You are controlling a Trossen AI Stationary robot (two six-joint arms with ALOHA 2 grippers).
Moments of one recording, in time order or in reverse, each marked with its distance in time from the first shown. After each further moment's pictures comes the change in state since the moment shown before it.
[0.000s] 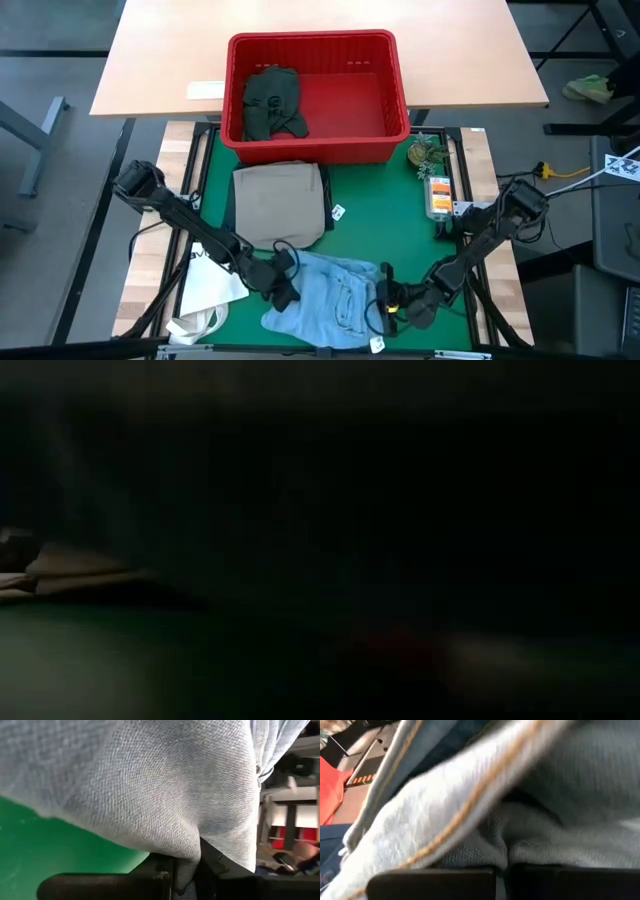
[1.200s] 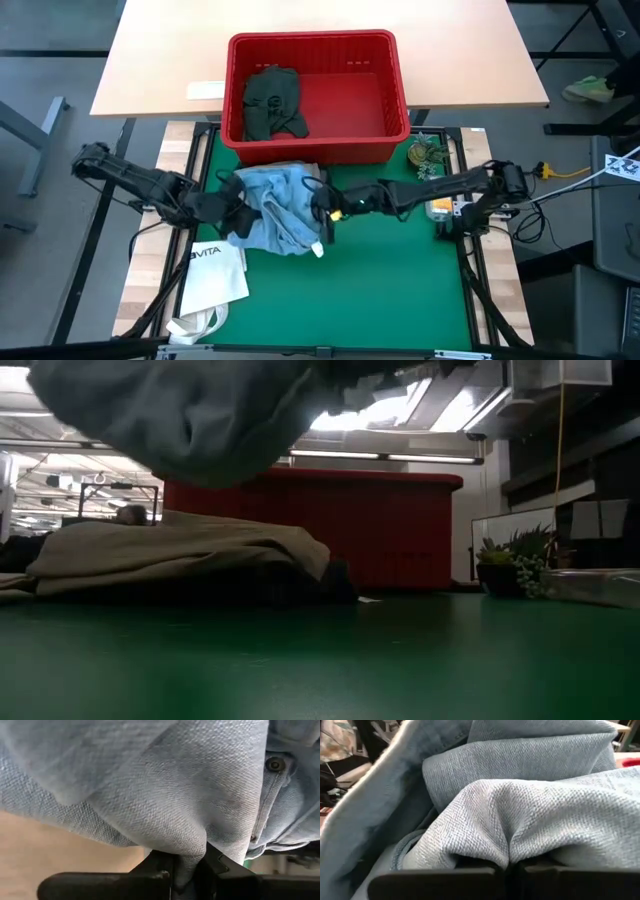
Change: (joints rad) left arm 0.192 -0.685 0.003 -0.761 -0.316 0.181; right arm -0.747 -0.001 0.403 -0.006 -0.608 -0.668
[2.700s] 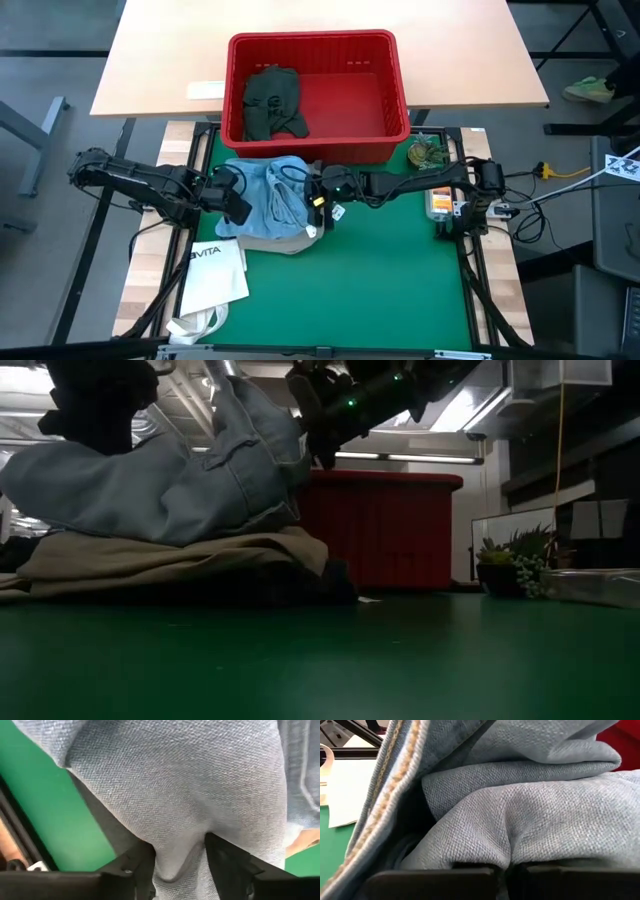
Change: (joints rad) left arm 0.178 0.057 0.000 -0.490 0.044 0.000; right arm -0.121 0.170 0.079 -0.118 0.031 -0.042
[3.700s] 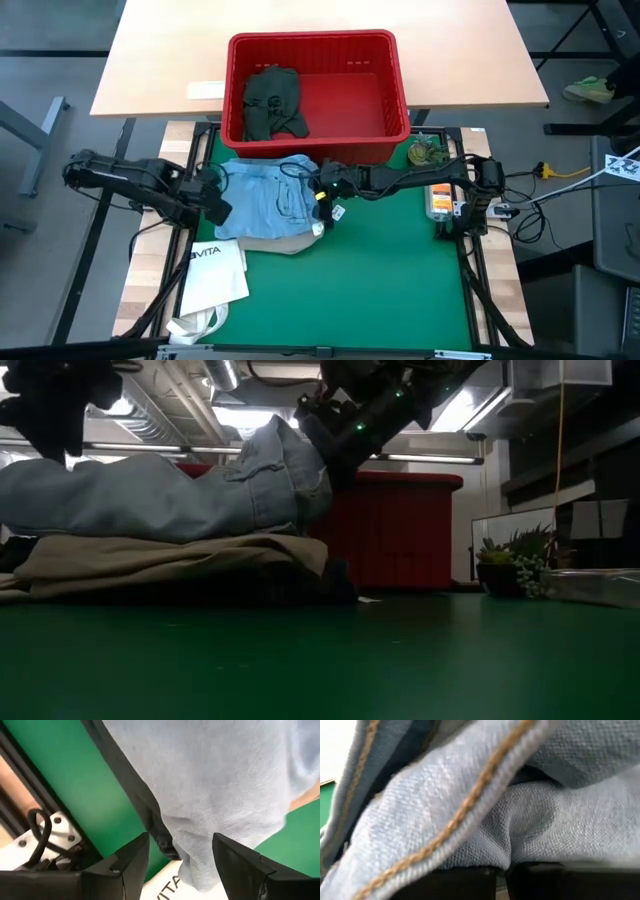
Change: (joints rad) left arm 0.000 -0.155 -0.002 -0.188 0.185 -0.034; right arm -0.055 0.001 -0.001 -0.195 0.033 0.045
